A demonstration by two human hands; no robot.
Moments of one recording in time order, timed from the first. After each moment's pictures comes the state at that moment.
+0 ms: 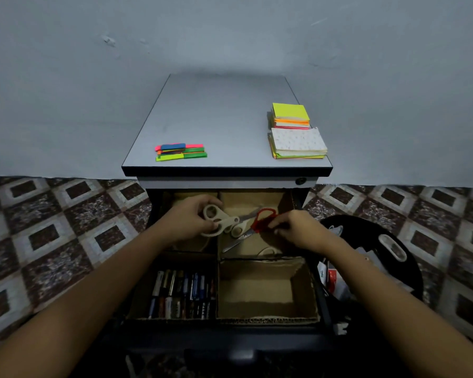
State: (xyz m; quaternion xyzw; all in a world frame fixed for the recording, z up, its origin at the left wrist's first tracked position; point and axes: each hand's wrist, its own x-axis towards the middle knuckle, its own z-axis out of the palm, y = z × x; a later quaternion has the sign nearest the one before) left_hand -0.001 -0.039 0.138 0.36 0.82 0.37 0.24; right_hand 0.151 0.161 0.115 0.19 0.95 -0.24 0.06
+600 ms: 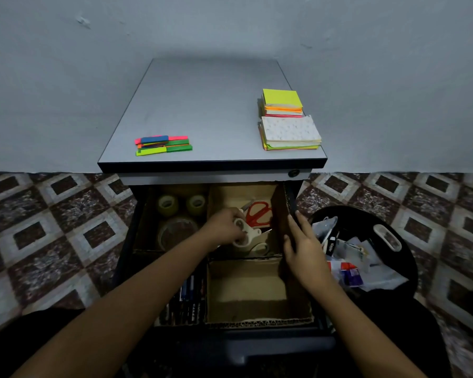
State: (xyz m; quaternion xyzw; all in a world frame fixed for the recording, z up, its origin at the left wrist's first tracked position) left_hand 0.031 0.039 0.084 0.30 0.83 0.31 0.35; right_hand 0.189 0.136 0.056 0.34 0.90 -0.25 -0.13
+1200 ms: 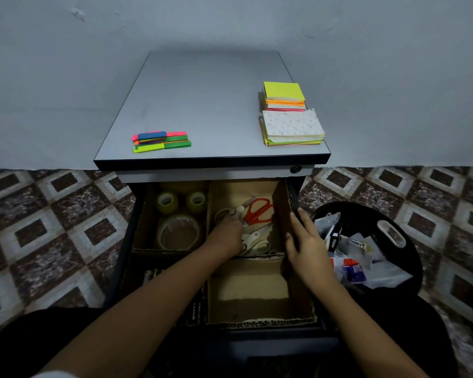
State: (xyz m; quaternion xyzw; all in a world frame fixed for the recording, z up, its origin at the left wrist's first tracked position) left_hand 0.041 0.049 0.055 0.41 0.87 0.11 0.25; right_hand 0.191 0.135 0.057 0.34 0.89 -0.27 -0.14
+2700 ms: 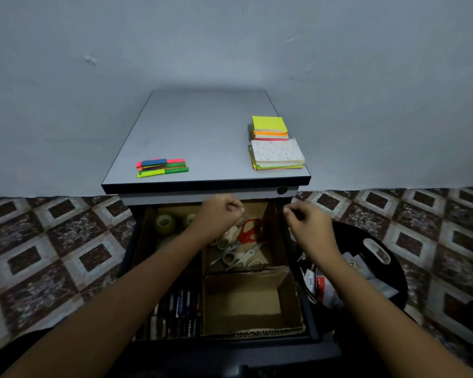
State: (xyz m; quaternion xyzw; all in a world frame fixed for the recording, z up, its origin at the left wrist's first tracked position) left_hand 0.031 0.040 0.137 0.40 0.82 0.39 0.15; right_hand 0.180 0.157 0.135 0.35 0.84 -0.33 -0.25
